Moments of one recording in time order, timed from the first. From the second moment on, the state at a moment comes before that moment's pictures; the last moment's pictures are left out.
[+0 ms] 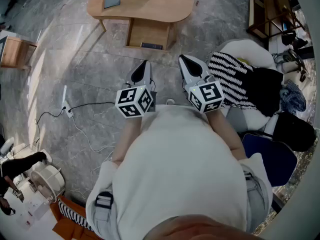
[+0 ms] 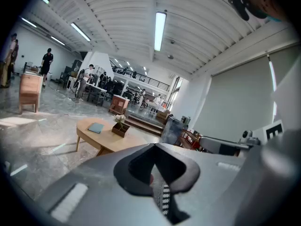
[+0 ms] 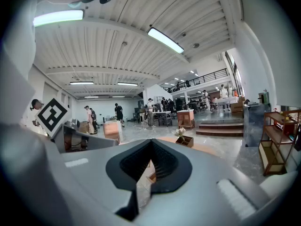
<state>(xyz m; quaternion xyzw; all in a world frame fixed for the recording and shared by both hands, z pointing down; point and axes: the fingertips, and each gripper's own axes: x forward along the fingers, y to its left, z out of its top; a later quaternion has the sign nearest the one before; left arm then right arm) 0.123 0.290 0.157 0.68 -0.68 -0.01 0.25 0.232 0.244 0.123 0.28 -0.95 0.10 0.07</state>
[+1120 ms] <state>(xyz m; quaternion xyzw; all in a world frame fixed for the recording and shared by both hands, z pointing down) 0.119 0.274 0.164 0.67 -0.70 -0.01 0.26 0.227 0.229 0.136 0.25 -0.96 0.14 0.06</state>
